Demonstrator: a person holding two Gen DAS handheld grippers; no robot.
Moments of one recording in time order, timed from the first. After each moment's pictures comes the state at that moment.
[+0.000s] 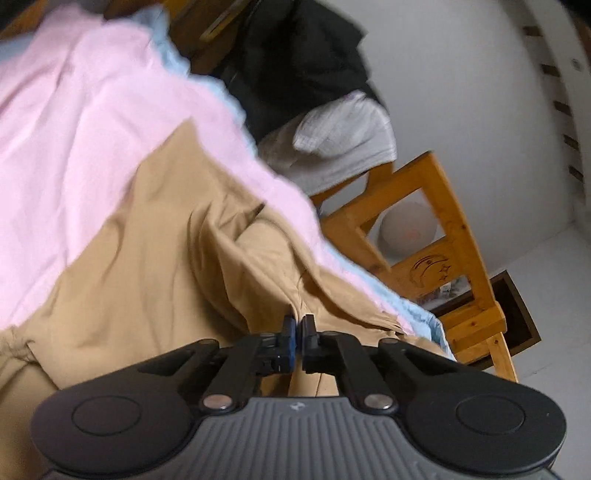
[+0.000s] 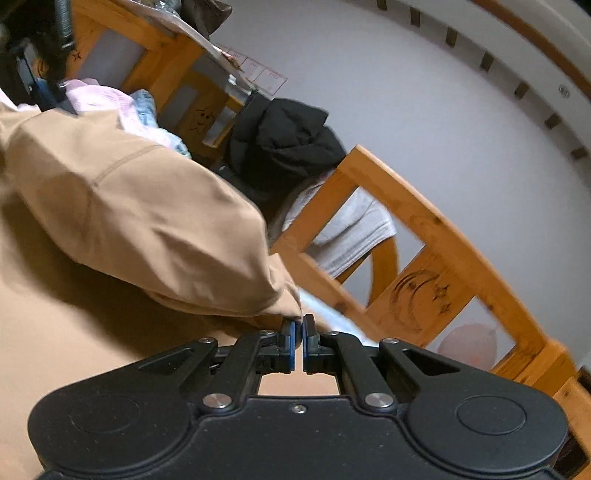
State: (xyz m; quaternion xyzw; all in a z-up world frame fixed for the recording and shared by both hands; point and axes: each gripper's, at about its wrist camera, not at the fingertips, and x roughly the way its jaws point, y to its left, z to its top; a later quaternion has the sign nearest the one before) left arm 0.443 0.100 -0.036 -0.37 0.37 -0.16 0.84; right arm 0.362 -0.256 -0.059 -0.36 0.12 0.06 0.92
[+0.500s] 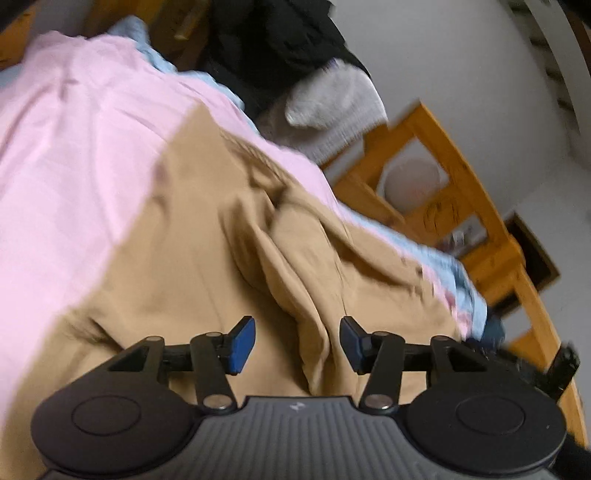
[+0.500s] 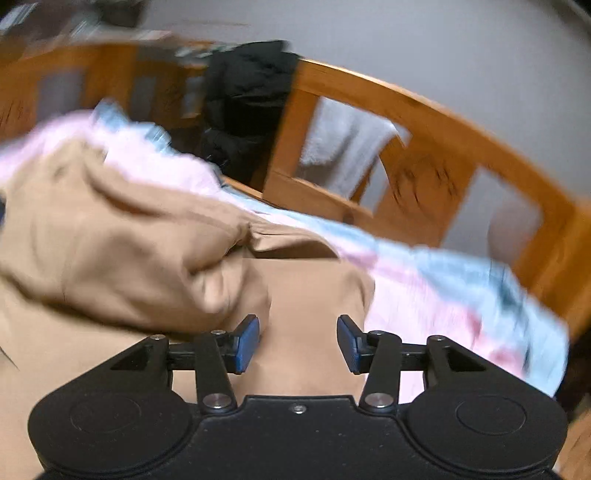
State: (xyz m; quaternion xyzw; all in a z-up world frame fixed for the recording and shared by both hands) left arm 0.423 0.122 -0.046 -0.29 0.40 -0.18 0.85; right arm 0.375 -0.343 -0.019 -0.09 0.33 0.08 0.94
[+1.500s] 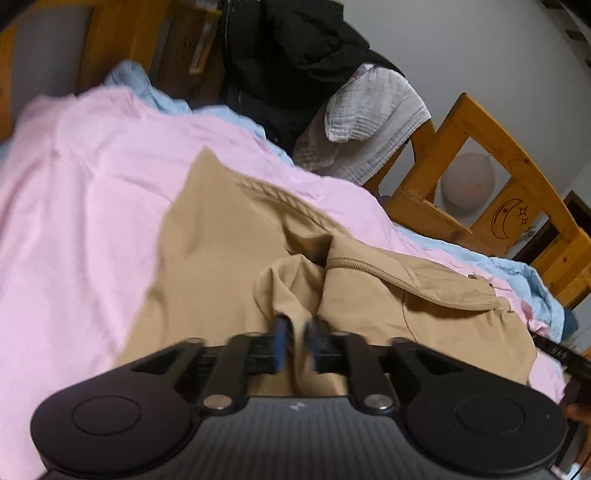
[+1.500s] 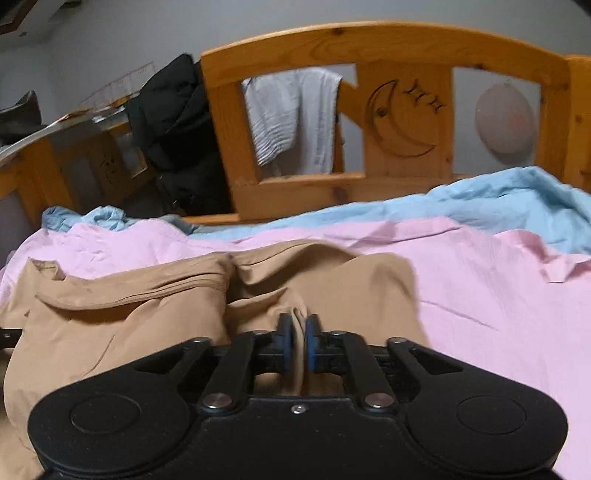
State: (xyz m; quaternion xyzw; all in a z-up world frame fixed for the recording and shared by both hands) left arm 0.470 0.086 -0.043 -0.17 0.40 -0.10 0.90; right arm 0.450 -0.330 -0.032 0.04 0.32 0.03 0.94
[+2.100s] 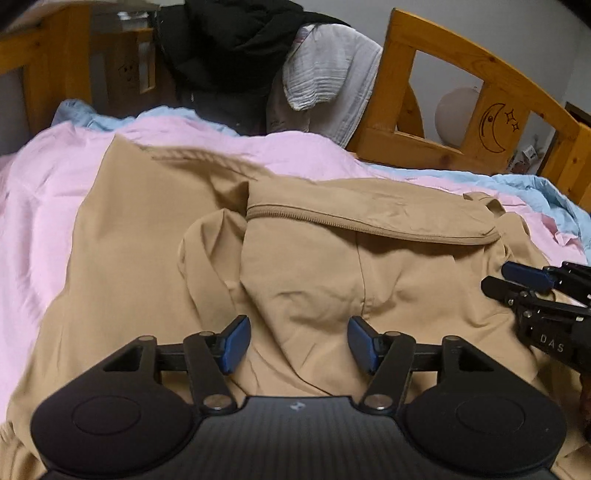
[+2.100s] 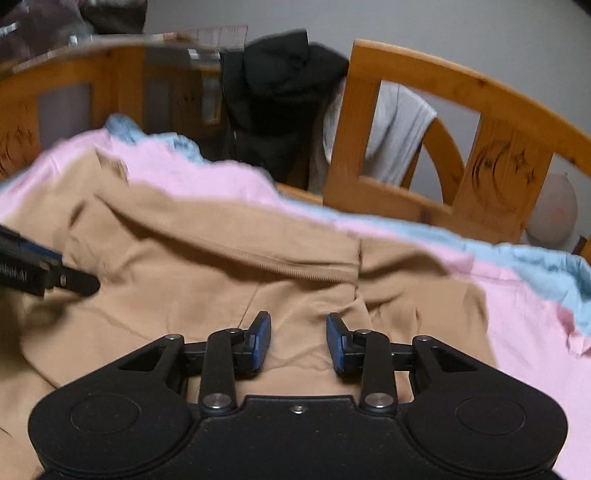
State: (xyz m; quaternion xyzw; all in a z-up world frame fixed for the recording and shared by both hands) left arm 0.468 0.002 -0.066 -0.03 0.42 -0.11 0.90; right arm 0.420 -0.242 -0.067 -0.12 0.31 0.11 0.94
